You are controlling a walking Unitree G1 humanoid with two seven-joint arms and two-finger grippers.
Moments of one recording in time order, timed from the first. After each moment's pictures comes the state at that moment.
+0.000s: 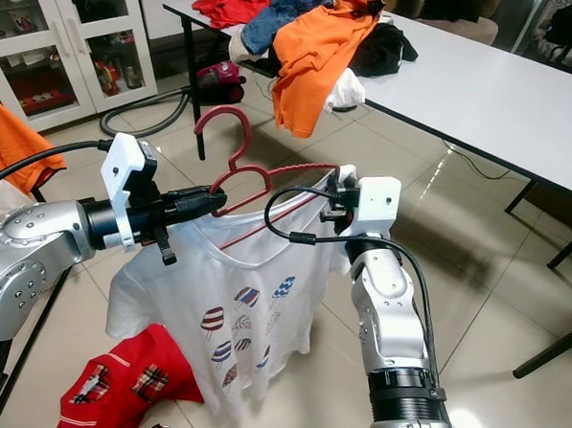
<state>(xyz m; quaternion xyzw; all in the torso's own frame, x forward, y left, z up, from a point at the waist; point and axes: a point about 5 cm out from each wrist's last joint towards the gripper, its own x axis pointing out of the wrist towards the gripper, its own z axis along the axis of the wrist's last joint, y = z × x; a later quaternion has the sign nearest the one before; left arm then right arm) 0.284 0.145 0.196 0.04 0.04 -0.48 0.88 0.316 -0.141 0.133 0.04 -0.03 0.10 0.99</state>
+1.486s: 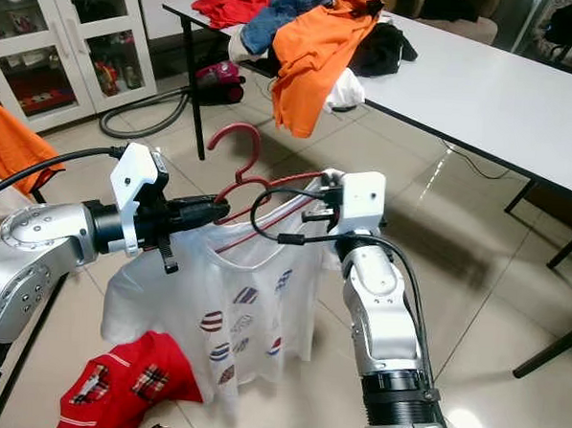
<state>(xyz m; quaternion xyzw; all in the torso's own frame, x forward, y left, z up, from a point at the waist) 0.283 0.140 0.192 0.08 0.05 -0.49 0.87 0.313 -0.124 0.139 0.00 -0.02 0.12 0.99</state>
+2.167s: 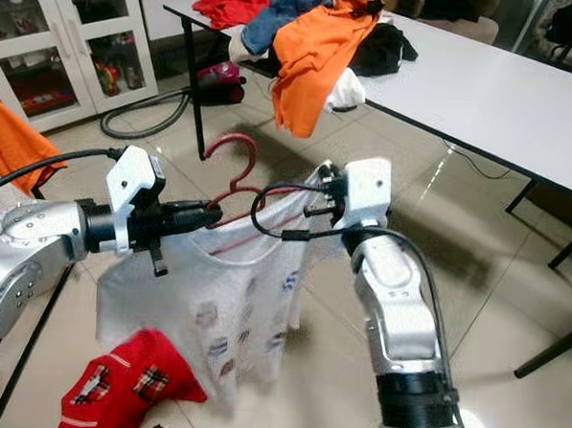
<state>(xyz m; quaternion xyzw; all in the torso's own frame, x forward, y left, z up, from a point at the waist) 0.284 0.151 0.190 0.12 0.07 -0.50 0.85 0.307 -0.132 0.166 -0.01 -0.03 0.16 0.99</state>
